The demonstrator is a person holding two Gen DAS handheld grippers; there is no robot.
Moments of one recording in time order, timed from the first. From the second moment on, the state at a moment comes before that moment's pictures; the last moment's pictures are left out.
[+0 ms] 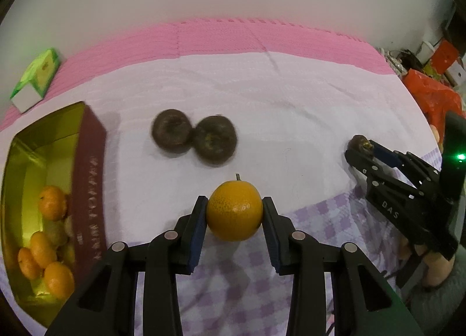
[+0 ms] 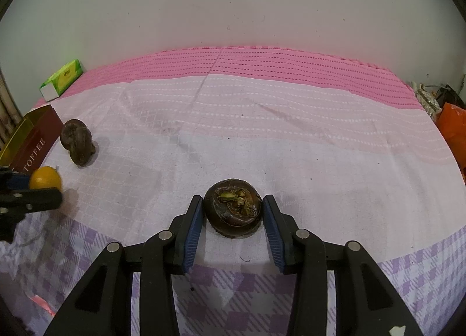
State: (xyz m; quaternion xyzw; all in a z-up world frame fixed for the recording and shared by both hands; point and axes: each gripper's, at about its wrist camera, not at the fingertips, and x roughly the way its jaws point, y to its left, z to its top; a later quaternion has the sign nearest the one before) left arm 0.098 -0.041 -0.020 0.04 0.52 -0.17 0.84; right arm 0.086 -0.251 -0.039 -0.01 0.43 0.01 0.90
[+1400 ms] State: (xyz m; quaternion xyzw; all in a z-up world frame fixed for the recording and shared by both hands) left arm 0.093 0.168 -0.011 0.00 0.52 0.00 0.85; right arm 0.085 -0.249 -0.040 -0.01 0.43 0.01 0.90
